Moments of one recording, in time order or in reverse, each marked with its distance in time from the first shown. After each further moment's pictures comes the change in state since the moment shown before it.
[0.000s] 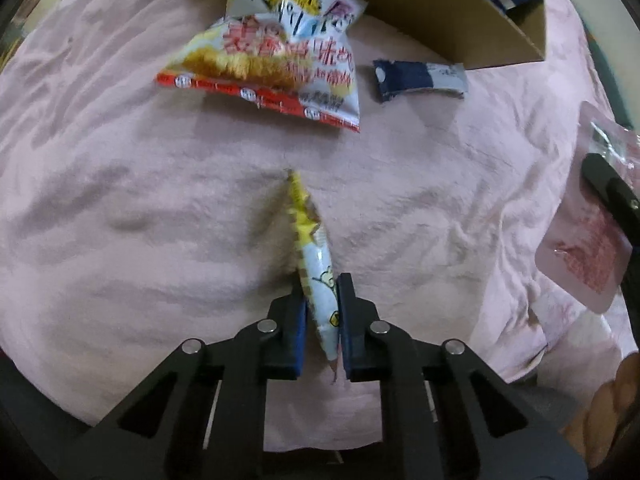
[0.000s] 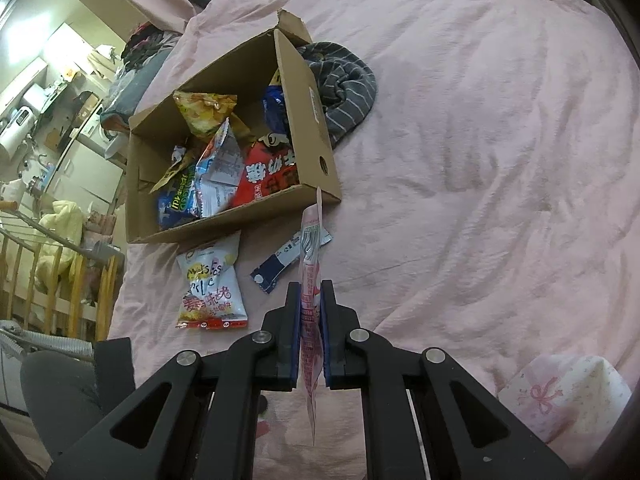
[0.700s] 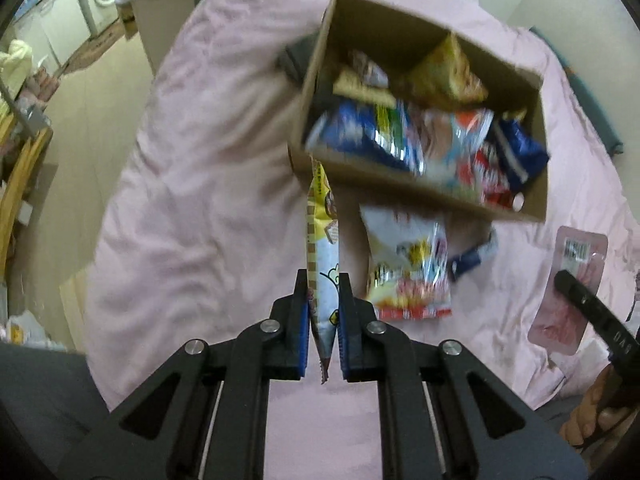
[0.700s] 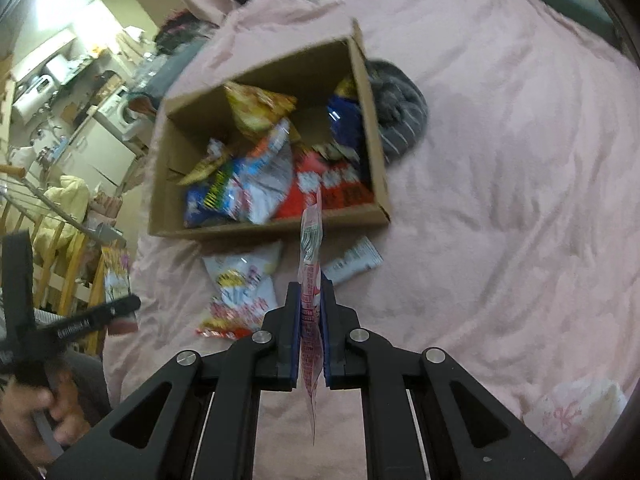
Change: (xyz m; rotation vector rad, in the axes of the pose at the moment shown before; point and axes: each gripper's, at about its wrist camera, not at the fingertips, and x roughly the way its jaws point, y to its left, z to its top) left arm -0.129 0.086 0.094 0.127 -0.340 0.084; right arm 0.005 0.053 0.003 -0.141 -0.066 0.013
